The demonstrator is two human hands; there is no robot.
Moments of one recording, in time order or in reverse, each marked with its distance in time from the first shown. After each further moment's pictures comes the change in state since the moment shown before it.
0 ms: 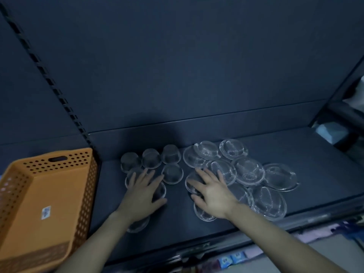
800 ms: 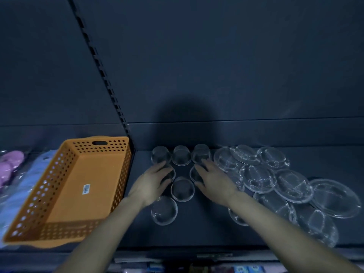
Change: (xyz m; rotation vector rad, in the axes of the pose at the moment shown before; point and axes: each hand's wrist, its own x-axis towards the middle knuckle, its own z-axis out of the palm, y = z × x) left_hand -0.014 -0.035 -0.027 -0.247 0.137 -0.181; right_hand 0.076 -0.045 -0.007 0.045 -0.057 -0.103
